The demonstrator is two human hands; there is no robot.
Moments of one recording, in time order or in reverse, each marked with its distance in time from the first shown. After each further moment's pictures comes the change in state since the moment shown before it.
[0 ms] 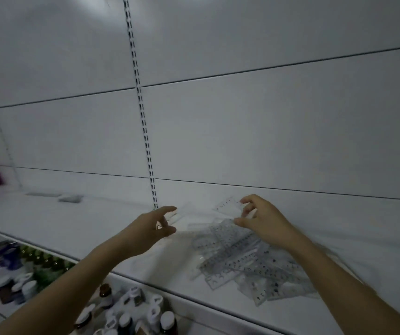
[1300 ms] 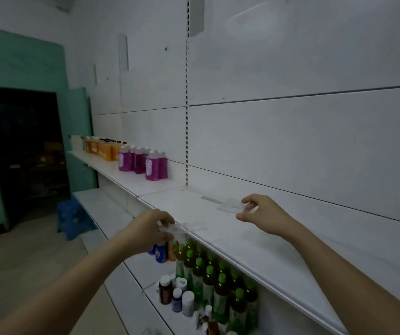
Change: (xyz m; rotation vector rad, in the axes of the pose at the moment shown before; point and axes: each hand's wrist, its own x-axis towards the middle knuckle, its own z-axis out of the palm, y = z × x) left_hand -0.141 -0.548 -0.310 0.151 0.228 -0.388; right_hand 0.234 -0.368 0.538 -0.024 -0.351 -0.241
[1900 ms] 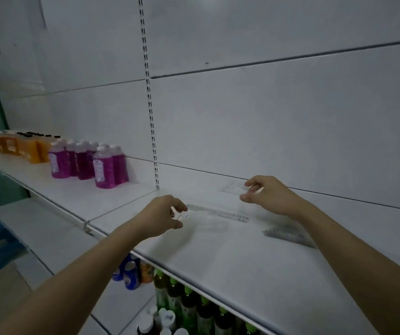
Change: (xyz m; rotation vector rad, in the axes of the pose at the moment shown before) left_hand 0.251 -0.071 0.047 -0.082 -0.174 0.216; right_hand 0.176 0.041 0.020 -0.027 0.158 0.184
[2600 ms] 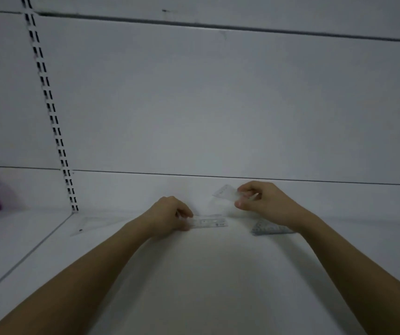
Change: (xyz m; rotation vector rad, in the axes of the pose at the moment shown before) left_hand 0.191 -0.033 0.081 -0.078 -0.326 0.522; right_hand 0.012 0.006 0.038 -0.125 0.314 0.373
